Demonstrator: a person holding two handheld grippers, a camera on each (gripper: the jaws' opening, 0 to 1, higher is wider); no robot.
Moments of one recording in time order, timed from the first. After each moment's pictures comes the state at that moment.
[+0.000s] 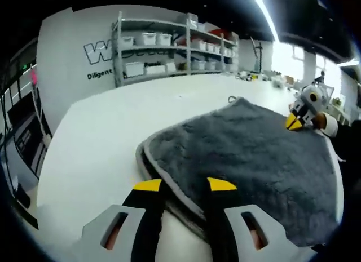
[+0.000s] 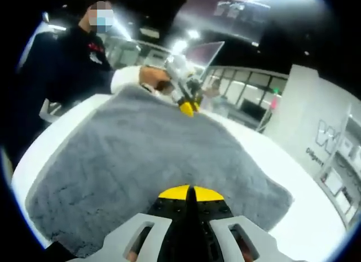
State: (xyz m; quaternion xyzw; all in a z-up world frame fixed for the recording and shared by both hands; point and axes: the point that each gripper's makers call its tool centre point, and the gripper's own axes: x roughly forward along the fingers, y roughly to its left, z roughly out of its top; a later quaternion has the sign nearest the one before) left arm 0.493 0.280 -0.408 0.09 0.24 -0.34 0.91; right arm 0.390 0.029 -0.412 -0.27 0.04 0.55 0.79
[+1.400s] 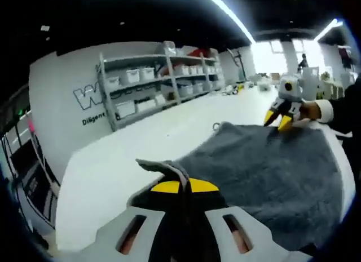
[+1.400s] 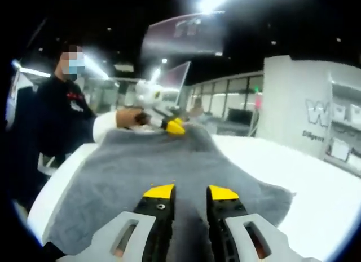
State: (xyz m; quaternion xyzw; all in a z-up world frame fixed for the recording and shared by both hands) left arm 0.483 0.225 -0.349 0.19 0.08 -0.37 0.91; right arm 0.411 0.031 -0.368 -0.09 0.03 0.54 0.84
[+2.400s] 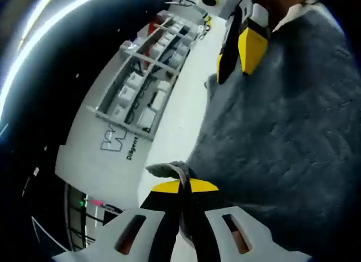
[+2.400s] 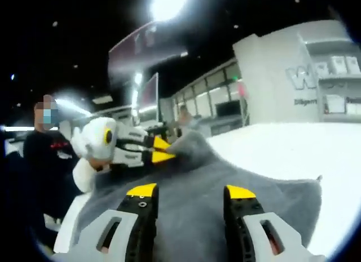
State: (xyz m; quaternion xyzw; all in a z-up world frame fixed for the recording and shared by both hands) left arm 0.471 0.182 -0.345 0.55 0.02 -0.23 0.80; right arm 0.444 0.081 -0.355 0.06 0.10 0.52 0.85
